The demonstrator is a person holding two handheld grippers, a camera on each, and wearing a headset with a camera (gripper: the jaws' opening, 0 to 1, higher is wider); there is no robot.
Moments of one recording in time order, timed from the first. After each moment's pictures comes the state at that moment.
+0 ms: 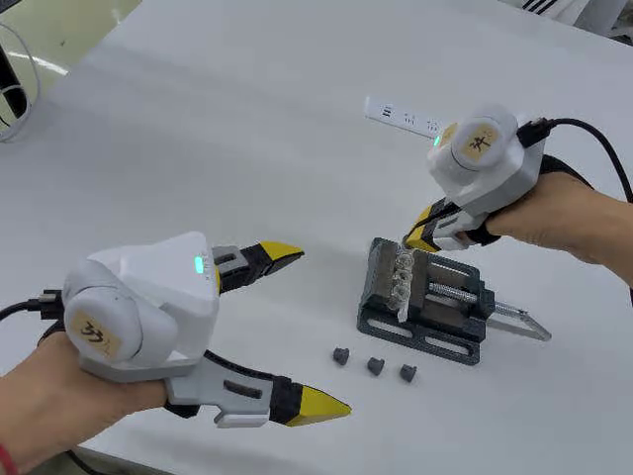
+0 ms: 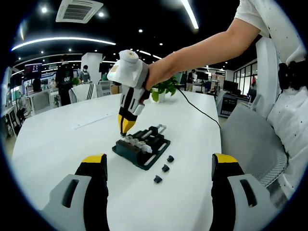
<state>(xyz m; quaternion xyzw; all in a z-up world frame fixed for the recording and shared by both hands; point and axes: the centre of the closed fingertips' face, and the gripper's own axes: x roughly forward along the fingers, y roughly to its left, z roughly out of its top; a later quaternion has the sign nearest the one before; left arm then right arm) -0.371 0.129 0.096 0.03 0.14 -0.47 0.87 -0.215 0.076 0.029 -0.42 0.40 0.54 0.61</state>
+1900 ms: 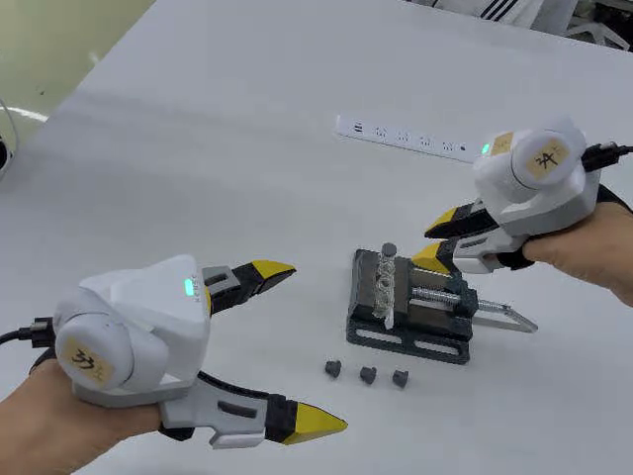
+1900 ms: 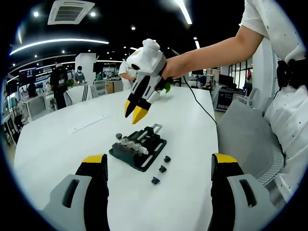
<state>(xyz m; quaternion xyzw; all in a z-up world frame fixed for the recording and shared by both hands) -0.376 0.122 0.102 0.06 0.14 -0.49 0.86 -0.235 0.042 0.075 -0.33 0.35 0.52 0.70</state>
